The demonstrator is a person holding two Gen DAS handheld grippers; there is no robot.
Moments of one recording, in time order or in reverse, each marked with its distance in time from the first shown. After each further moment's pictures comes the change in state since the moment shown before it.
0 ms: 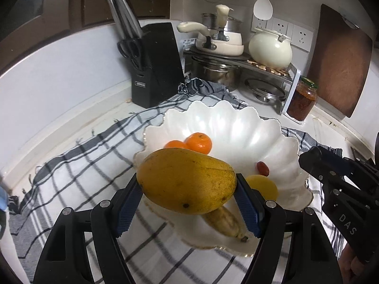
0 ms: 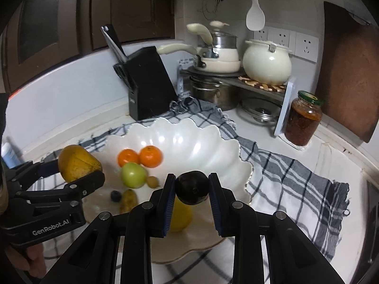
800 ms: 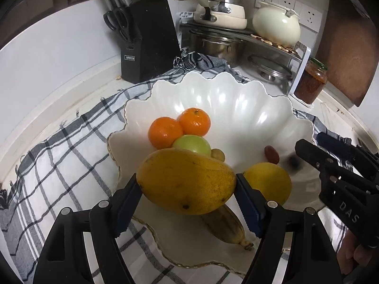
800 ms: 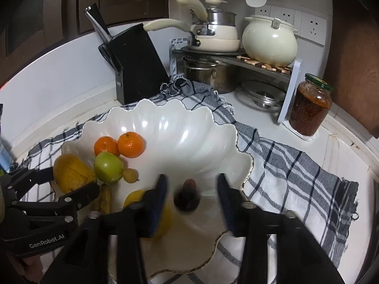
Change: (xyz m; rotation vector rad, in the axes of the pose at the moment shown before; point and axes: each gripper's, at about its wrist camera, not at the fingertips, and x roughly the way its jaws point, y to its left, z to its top) left arm 0.044 -0.010 -0.010 -0.005 0.119 0.000; right arm 0.044 -0.017 -0.003 0.002 0.068 -0.009
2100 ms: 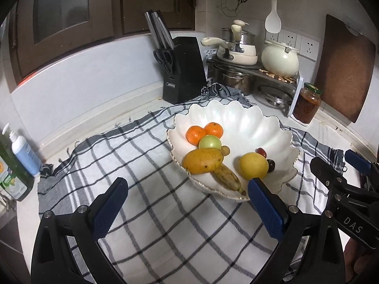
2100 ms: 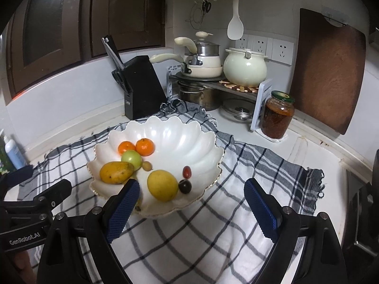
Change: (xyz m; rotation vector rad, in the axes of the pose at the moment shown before) left arm -0.137 0.000 -0.055 -0.076 -0.157 0.146; right arm -0.123 0.011 -0.032 0.017 -0.099 -0.050
